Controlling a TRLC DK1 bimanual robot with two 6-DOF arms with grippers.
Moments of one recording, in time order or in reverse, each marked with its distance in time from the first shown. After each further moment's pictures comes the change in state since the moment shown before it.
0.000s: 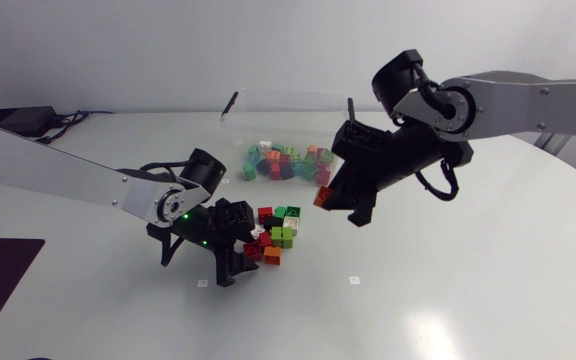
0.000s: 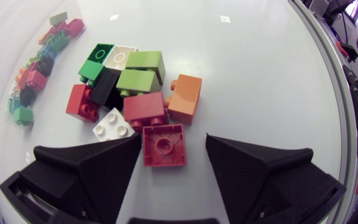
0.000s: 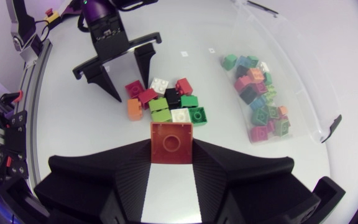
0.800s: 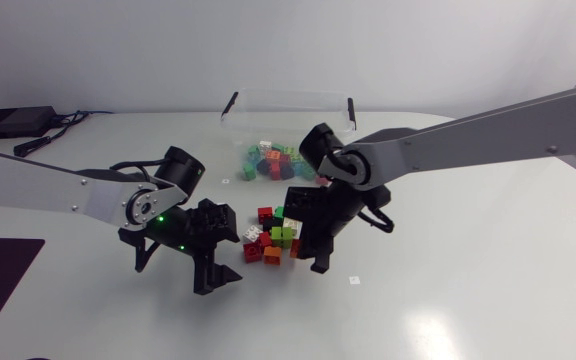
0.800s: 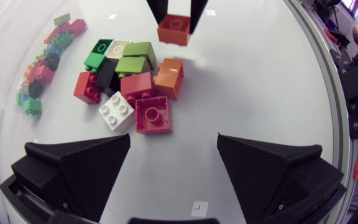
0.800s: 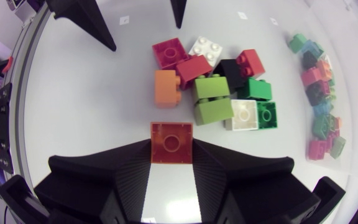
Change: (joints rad) left arm 0.043 -0.131 -0.088 -0.069 -0.007 0.077; right arm 0.182 0.272 0.010 0.029 0.127 -0.027
